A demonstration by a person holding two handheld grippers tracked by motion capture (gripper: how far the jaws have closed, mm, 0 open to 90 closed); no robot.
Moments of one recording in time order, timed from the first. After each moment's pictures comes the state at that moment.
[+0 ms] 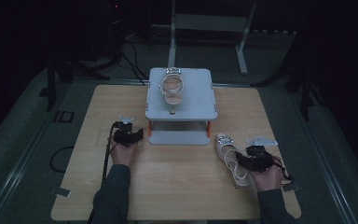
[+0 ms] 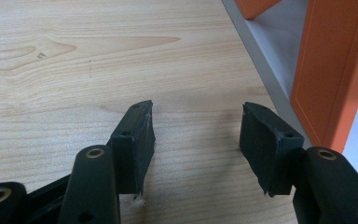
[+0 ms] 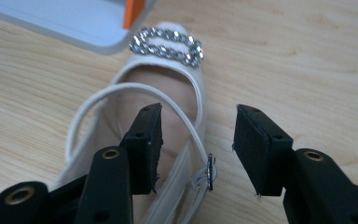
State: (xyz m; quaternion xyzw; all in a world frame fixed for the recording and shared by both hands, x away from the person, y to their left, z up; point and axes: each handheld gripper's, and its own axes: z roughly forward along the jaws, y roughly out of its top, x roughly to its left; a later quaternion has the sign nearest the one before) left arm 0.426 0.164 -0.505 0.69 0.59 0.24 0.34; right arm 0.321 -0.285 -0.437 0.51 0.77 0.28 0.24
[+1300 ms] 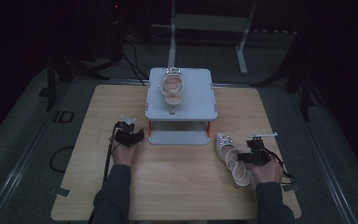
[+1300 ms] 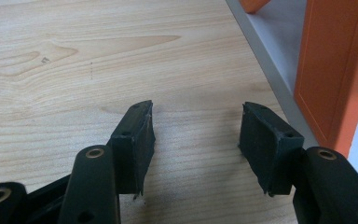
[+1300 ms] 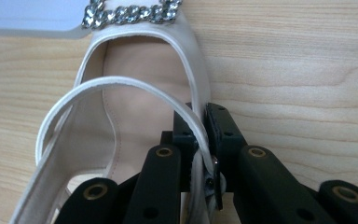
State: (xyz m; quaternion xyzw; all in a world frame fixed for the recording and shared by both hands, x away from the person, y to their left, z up) left arm 0.426 0.158 -0.505 0.70 0.58 0.25 0.32; right arm 0.350 -0.292 -0.450 0.64 0.72 0.25 0.10
